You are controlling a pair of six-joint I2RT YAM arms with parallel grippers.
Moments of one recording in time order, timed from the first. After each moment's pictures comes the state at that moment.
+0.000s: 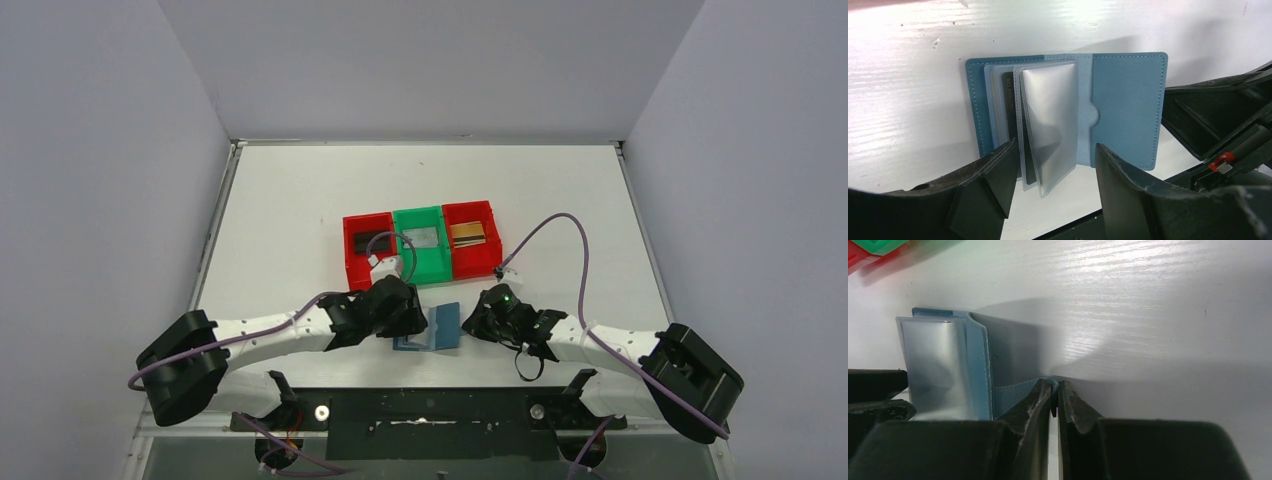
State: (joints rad) left arm -1.01 1.31 0.63 -0.20 -0.19 -1.01; right arm 0.82 1.20 0.37 -0.02 0.11 0.95
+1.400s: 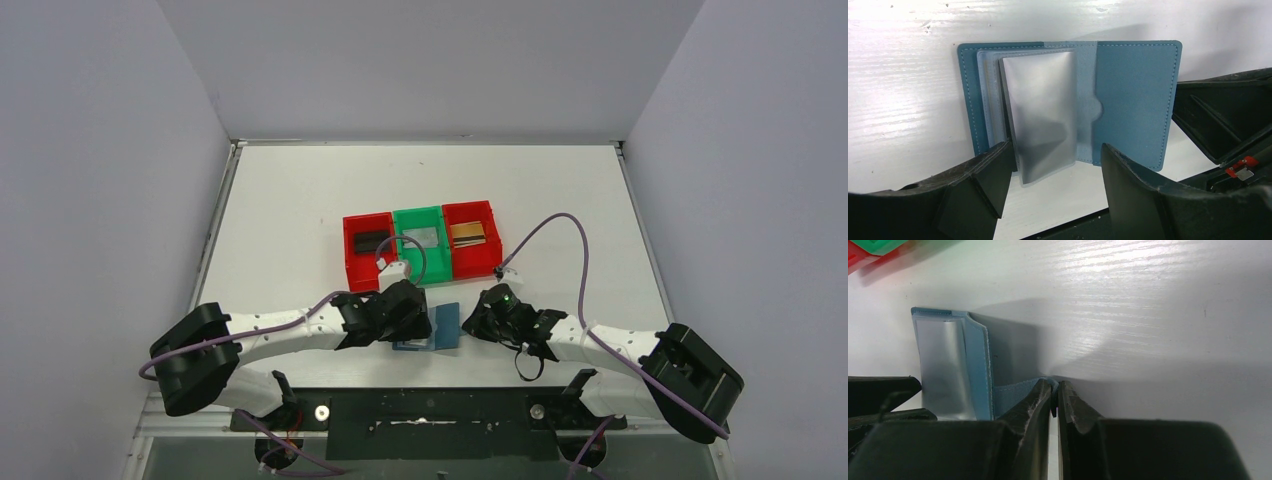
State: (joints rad) left arm -1.07 1.38 0.71 -0.30 -0.26 -1.04; right arm 0.82 1.20 0.37 -0.03 0.11 0.95
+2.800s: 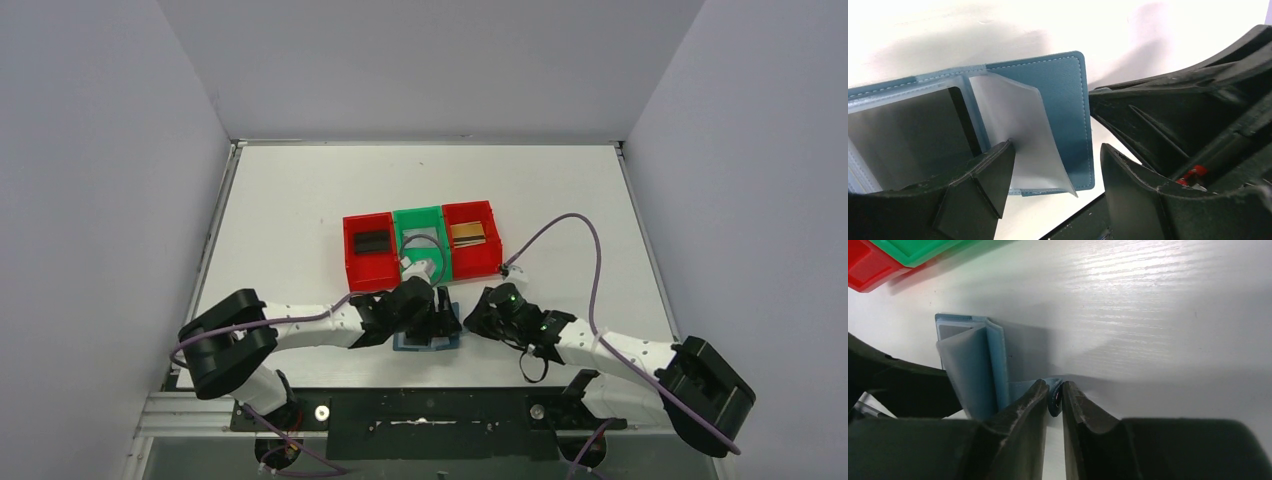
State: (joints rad) left arm -1.07 1.52 0.70 0.06 -0.08 -1.03; right arm 0.81 1.13 0.37 -0.06 0.11 0.96
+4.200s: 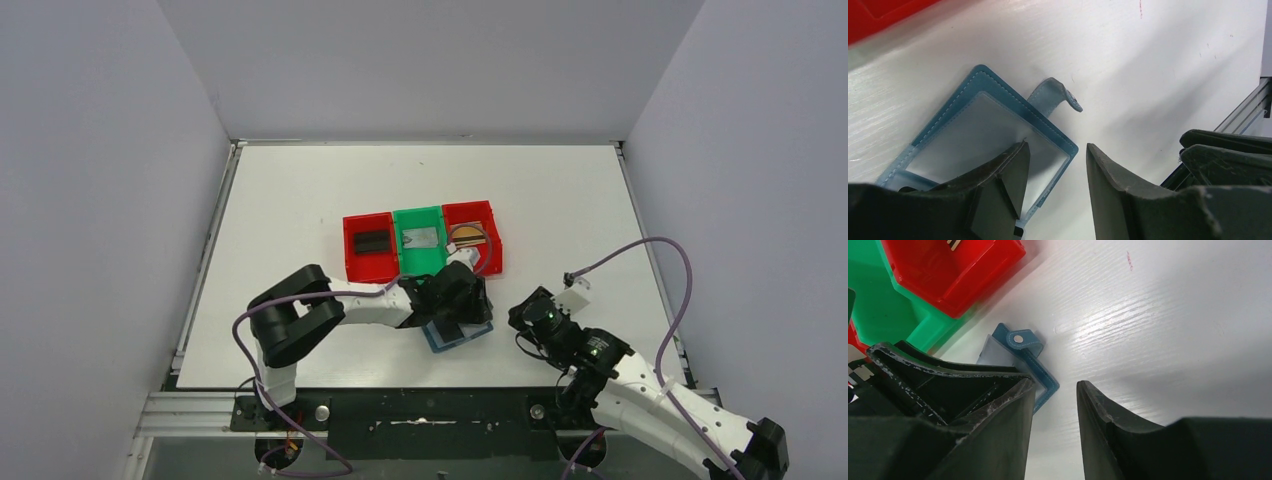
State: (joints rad) left arm -1.08 1.88 1.03 0.12 -0.03 -0.89; right arm 0.81 0.62 0.39 -0.62 0.52 1.20
